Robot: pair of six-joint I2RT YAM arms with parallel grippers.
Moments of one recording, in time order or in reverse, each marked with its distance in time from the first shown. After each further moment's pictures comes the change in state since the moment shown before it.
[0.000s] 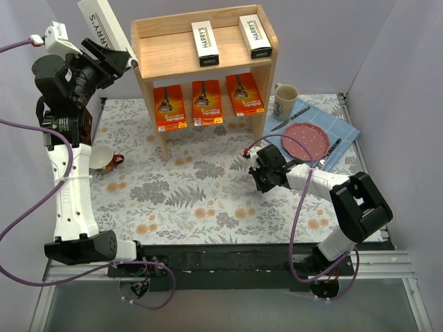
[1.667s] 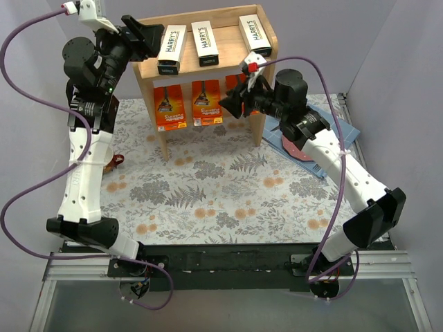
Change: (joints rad) left arm -0.271 0.176 0.207 0.209 -0.104 0.206; right arm -0.014 -0.068 0.707 0.109 -0.319 0.000
